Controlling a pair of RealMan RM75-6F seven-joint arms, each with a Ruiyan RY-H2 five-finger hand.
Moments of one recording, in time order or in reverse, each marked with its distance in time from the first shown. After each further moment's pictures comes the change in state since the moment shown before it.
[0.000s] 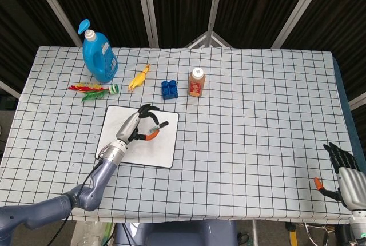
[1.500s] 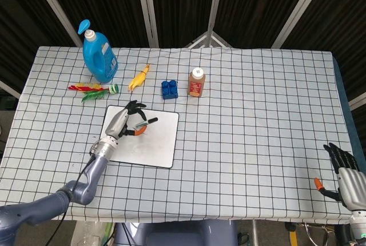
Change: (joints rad) left arm -0.009 -0.017 0.038 0.205 0.022 0.015 -0.068; right arm 0.000 -0.002 0.001 -0.001 0.005 -0.002 -0.009
